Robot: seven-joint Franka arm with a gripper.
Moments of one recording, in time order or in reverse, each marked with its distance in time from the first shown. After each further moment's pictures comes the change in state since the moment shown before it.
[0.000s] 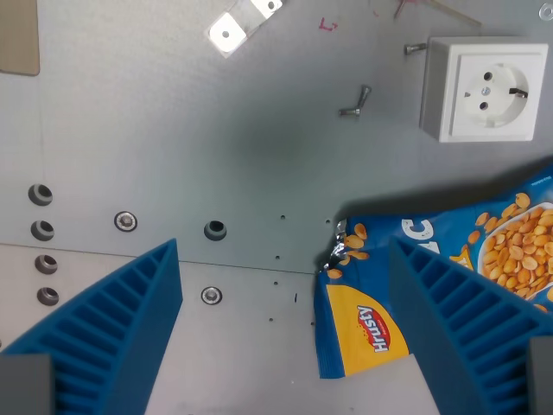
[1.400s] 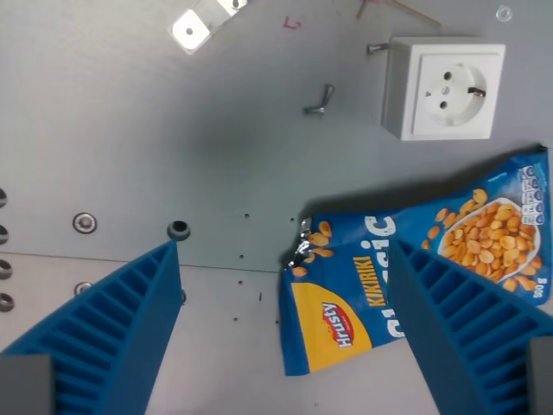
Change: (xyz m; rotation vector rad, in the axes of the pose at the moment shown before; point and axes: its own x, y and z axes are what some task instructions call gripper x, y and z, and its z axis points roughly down) arm 0.000 0.002 0.000 -0.088 -0.007 -0.014
